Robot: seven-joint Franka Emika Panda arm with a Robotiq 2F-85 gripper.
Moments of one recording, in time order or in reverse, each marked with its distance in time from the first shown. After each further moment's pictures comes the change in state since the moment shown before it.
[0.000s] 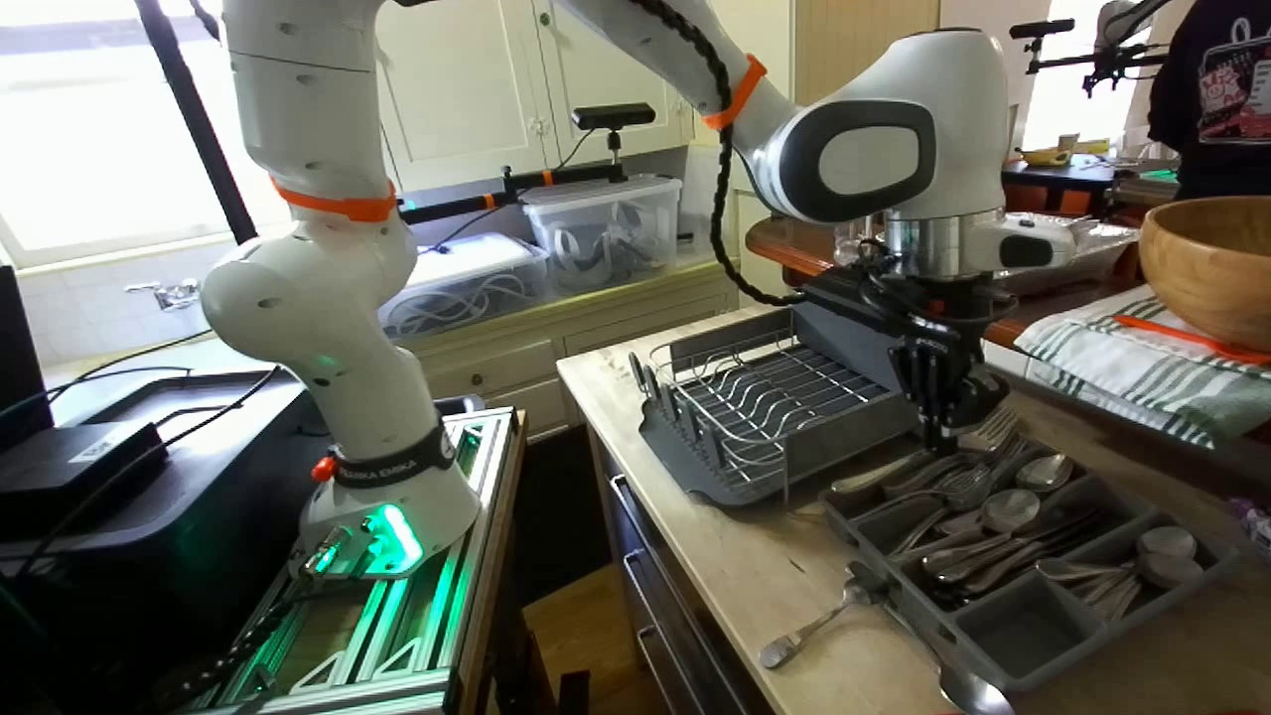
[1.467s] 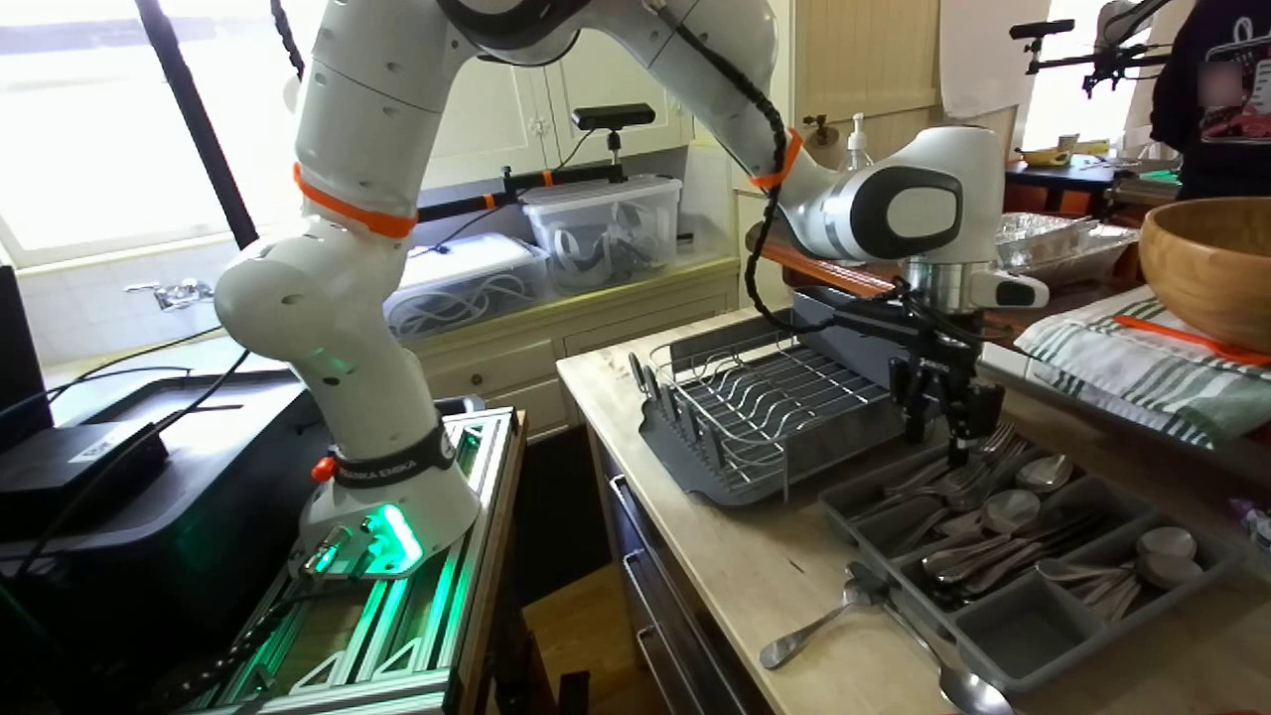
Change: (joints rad) arm 0.134 0.289 0.025 0.268 -0.081 -0.118 0.142
